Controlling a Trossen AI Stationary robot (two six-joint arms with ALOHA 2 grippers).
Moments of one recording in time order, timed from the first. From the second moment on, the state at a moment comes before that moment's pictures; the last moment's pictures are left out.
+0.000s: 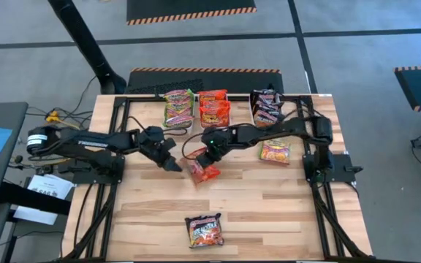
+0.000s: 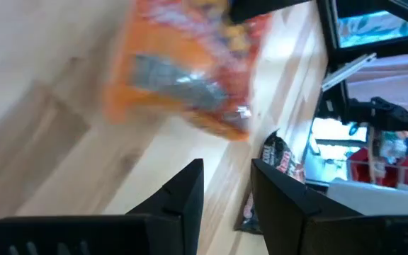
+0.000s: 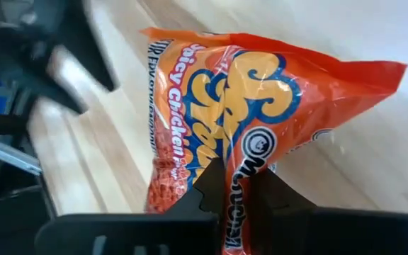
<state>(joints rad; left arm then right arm) 0.22 1.18 0.44 0.13 0.48 -0.94 -0.11 1.96 1.34 -0.23 -0.26 0.86</state>
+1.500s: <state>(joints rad) 0.48 0.95 0.44 0.19 0.15 -0.87 -0.29 1.78 1.57 -0.64 0.44 -0.73</state>
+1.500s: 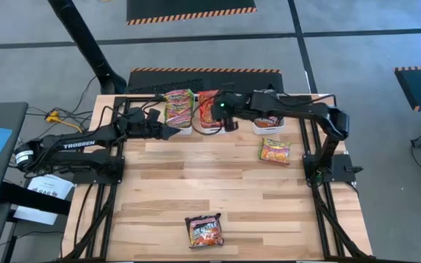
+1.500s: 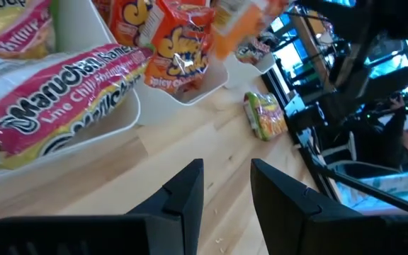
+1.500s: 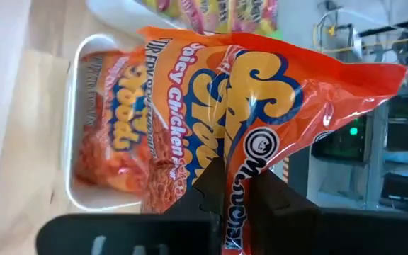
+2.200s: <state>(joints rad) 0.50 0.95 0.44 0.19 0.15 -0.88 -0.25 1.87 1.66 -0.71 0.42 -0.55</state>
